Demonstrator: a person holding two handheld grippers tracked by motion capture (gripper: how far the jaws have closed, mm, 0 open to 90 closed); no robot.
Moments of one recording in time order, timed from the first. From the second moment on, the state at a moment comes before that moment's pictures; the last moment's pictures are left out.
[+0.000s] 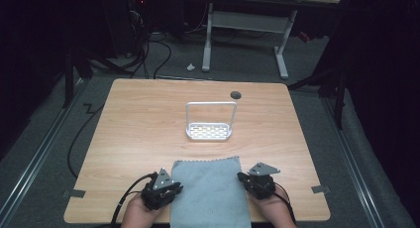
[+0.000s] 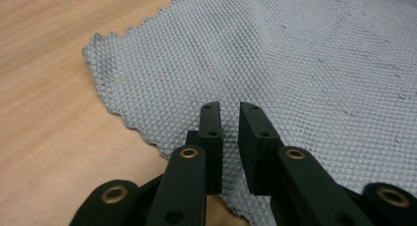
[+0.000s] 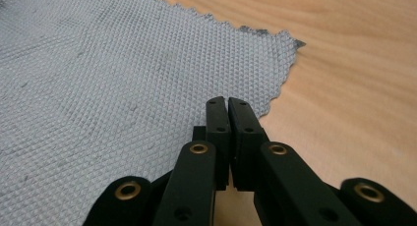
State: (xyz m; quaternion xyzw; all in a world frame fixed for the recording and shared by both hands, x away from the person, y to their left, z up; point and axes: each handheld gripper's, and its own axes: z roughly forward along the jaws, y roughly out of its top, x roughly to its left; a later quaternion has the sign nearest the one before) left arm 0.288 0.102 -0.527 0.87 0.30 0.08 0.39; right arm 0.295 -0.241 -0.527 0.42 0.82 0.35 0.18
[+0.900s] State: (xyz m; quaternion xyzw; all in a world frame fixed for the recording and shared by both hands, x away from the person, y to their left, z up) left arm 0.338 0.103 -0.535 0.82 0.39 0.12 0.41; right arm 0.301 -0.247 -0.518 0.44 0.78 0.39 0.20
